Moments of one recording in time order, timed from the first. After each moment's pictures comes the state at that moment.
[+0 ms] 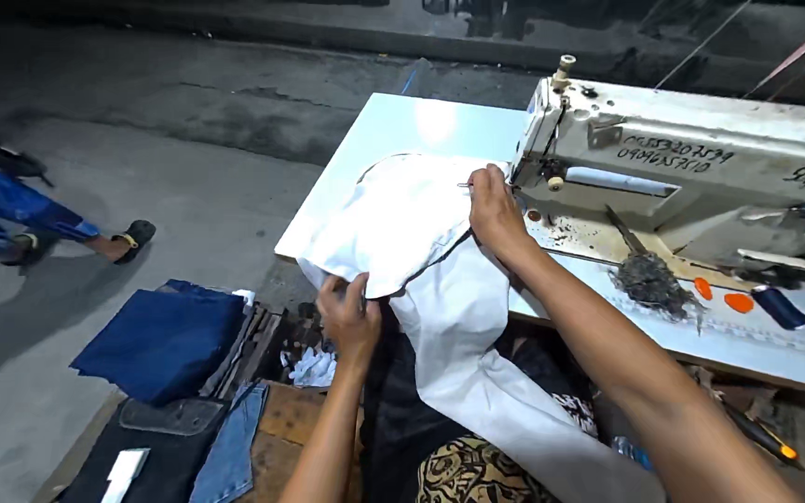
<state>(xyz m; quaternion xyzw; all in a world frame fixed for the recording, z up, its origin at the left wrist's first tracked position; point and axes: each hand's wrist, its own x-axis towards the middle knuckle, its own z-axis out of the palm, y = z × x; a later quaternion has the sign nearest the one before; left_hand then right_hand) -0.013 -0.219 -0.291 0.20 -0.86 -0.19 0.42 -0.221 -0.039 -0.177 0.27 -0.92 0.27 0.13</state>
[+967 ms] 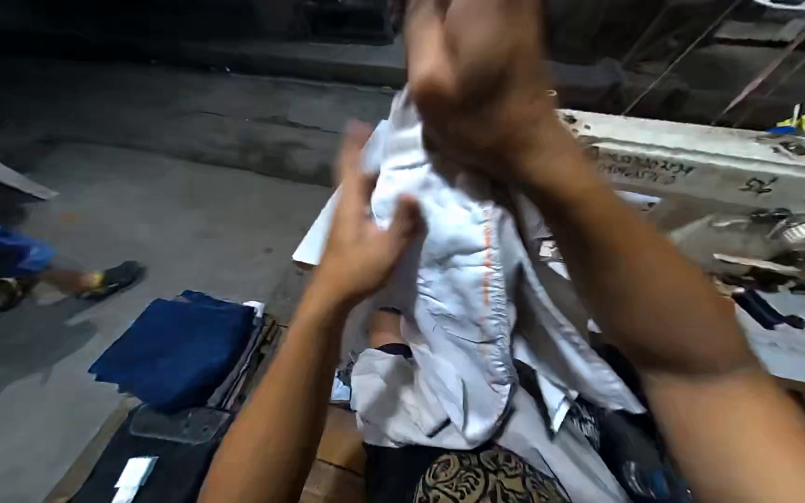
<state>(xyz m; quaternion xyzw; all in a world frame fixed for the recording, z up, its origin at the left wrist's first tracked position) -0.007 -0.189 -0.062 -0.05 -0.78 -0.55 0.31 -0.132 -0.067 0.045 0.51 -0.63 0.45 0.36</state>
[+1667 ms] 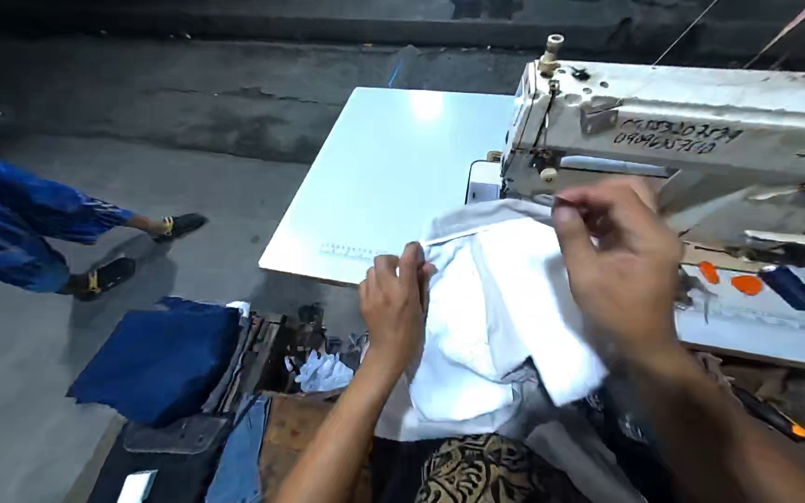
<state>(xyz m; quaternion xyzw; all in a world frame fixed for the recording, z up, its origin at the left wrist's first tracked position) -0.058 -0.153 -0.214 0.09 -0.92 -0.12 0.36 -0.127 0.060 -0.108 0.30 -0.78 0.50 0.24</state>
